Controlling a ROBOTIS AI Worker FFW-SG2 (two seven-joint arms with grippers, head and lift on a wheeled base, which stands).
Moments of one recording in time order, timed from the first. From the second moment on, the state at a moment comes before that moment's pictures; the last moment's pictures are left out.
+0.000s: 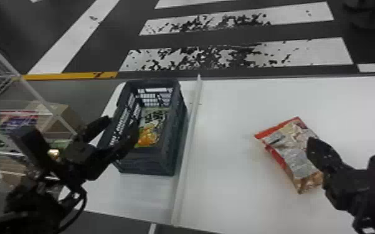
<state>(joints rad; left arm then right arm) 0.50 0.00 0.55 -2.31 0.25 0.50 -0.69 0.46 0.00 0.07 -1.93 0.05 0.21 0.25</state>
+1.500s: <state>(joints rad) 0.50 0.00 0.54 -2.27 0.26 0.51 -0.73 0.35 -0.03 0.14 -1.84 0.08 0.29 0.30</state>
